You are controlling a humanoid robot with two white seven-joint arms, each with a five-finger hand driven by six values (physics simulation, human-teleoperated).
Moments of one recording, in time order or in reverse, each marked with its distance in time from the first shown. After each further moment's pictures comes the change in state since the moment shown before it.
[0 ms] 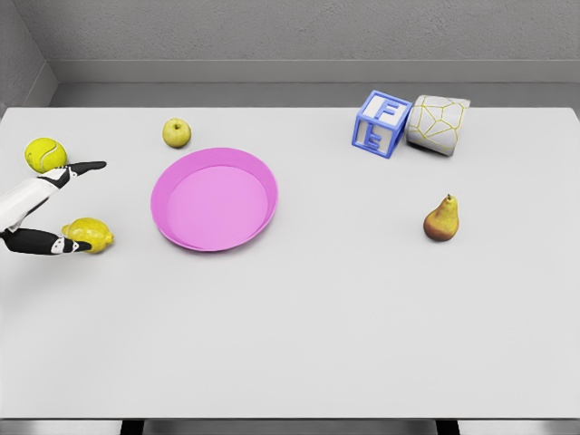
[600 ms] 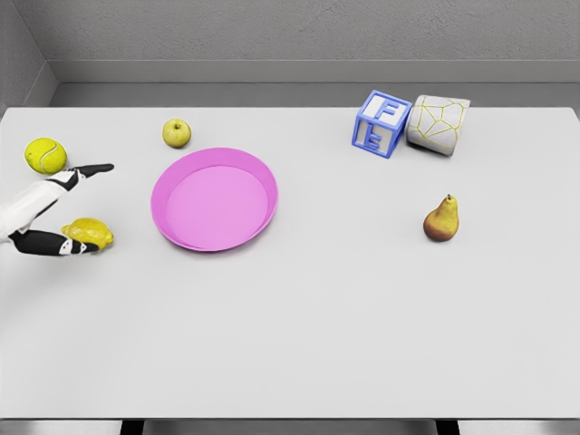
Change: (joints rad) left arm -0.015 -0.024 -0.005 0.009 -0.038 0.000 0.000; right arm 0.000 0.000 0.000 0.000 0.000 0.001 0.000
